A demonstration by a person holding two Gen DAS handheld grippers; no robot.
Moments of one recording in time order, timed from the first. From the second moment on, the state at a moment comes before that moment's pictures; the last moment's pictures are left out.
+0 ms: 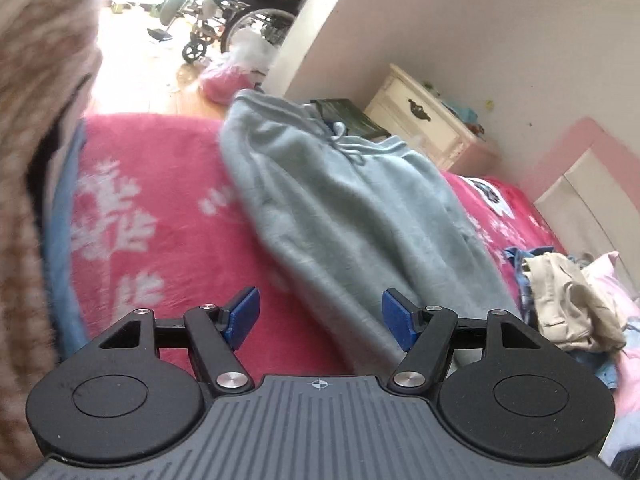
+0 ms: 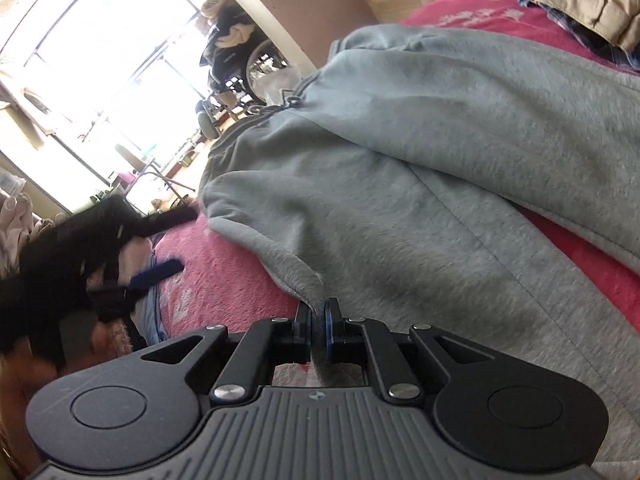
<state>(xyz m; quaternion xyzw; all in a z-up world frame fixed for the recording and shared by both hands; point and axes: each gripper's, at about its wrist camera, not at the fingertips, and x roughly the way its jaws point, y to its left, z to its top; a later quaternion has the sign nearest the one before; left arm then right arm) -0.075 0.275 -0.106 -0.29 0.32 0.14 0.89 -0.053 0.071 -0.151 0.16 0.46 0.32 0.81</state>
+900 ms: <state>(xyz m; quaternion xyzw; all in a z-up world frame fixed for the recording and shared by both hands) 0.063 0.408 -0.130 -0.31 0.38 0.31 0.82 -0.077 0.069 -0.144 0.13 0.40 0.38 0.83</state>
